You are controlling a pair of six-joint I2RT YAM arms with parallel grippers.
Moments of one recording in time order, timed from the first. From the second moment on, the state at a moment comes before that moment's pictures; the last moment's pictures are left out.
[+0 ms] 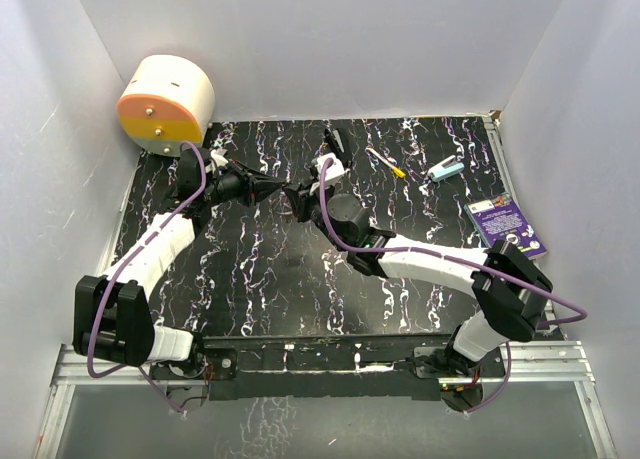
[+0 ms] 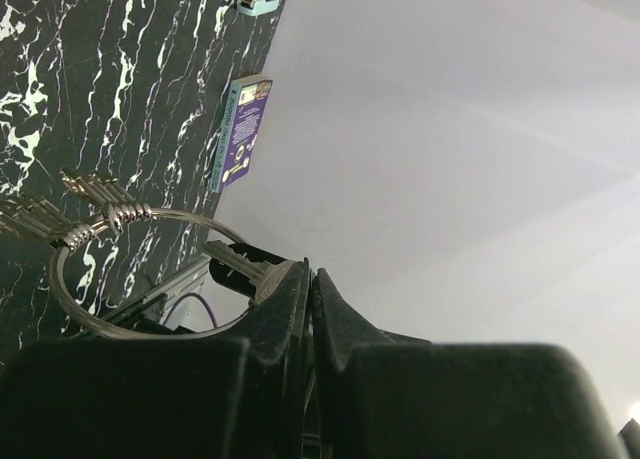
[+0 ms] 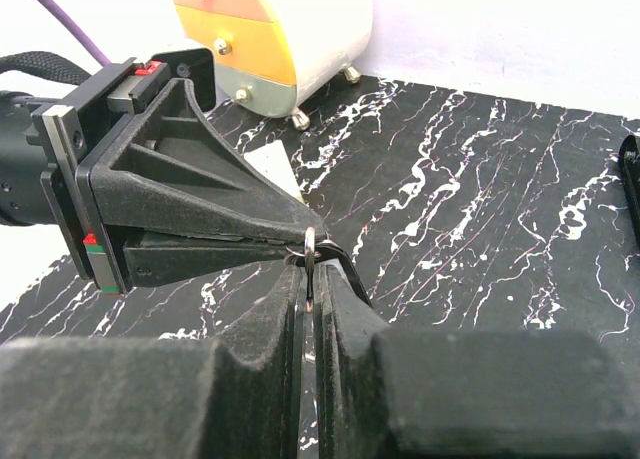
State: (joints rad) left arm -0.21 1.35 0.93 0.01 0.70 -1.50; right arm 0.94 1.55 0.96 0.60 0.35 0.24
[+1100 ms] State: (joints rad) left arm -0.21 1.35 0.91 0.06 0.70 -1.51; right arm 0.94 1.55 0.97 0.61 0.32 0.23
